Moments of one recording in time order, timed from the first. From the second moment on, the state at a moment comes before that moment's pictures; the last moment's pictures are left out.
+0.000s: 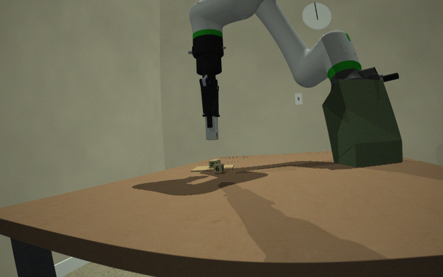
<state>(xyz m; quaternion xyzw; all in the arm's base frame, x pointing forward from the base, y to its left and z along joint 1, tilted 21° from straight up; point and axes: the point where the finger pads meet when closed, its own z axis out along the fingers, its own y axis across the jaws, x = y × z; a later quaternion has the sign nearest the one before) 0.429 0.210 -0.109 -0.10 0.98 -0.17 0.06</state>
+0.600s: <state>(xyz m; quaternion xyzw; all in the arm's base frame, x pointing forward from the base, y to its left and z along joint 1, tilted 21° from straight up) 0.454 0.180 -0.094 -0.33 0.93 -0.18 0.02</state>
